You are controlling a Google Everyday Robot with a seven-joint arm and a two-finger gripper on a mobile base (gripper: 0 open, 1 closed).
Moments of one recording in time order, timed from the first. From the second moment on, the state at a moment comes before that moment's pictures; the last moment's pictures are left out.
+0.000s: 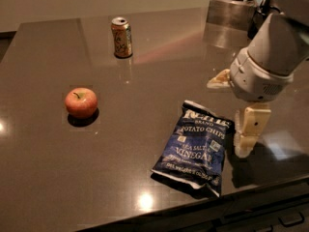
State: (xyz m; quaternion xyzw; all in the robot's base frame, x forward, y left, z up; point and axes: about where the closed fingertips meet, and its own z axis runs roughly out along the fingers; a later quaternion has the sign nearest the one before) arm 0.432 -0.166 0.894 -0.73 0.67 0.06 0.11
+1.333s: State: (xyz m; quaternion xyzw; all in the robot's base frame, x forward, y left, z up) arm 0.434 -0.124 0.859 -0.72 0.68 0.10 0.10
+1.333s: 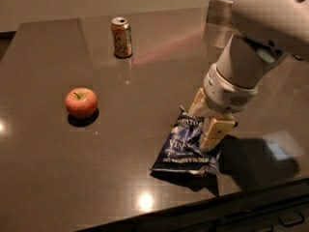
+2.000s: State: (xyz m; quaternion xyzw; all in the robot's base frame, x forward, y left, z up) arm 0.484 -0.126 0.896 -0.69 0.71 0.07 0.10
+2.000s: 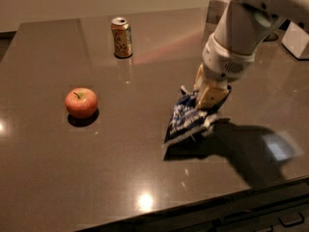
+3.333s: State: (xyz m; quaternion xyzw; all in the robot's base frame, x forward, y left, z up) arm 0.655 -0.117 0.933 -0.56 0.79 0.07 0.22
